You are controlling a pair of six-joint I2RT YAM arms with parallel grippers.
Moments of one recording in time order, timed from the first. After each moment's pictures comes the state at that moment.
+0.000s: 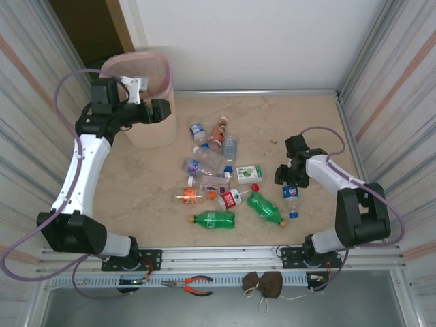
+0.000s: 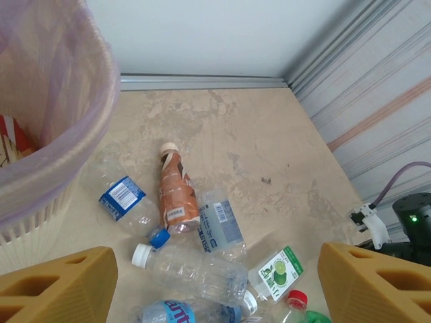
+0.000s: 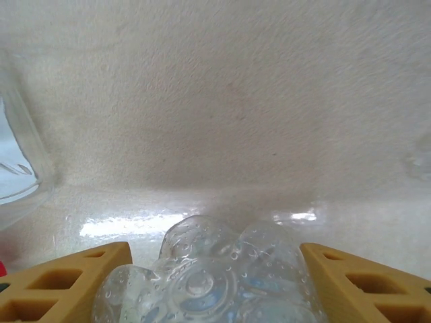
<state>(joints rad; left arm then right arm) -0.08 1.39 1.49 -0.64 0.62 -0.19 0.21 1.43 0.86 -0.76 0.03 0.36</state>
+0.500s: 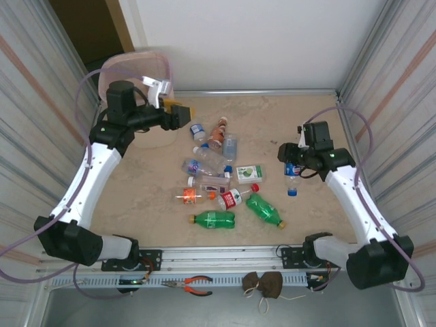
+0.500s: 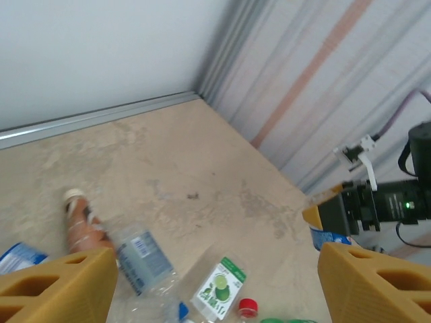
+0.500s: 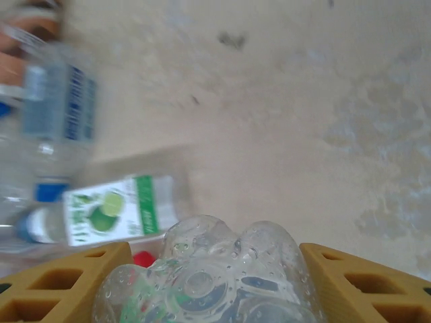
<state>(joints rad) -0.28 1.33 1.40 -0.39 0.72 -0.19 0.21 1.10 1.04 -0.78 -0.06 0.36</state>
